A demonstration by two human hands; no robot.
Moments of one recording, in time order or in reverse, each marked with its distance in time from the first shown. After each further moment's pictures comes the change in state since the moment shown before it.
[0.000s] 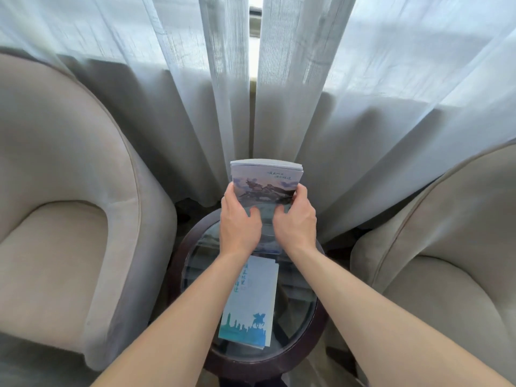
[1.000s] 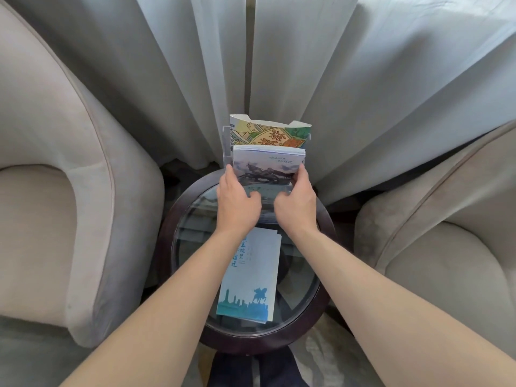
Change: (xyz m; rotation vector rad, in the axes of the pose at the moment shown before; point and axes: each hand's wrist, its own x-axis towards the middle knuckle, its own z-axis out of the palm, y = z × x) left_hand 0.035 -0.075 0.043 0.182 -0.171 -0.118; right_hand 0.019 0.068 0.053 0.026 -0.102 0.151
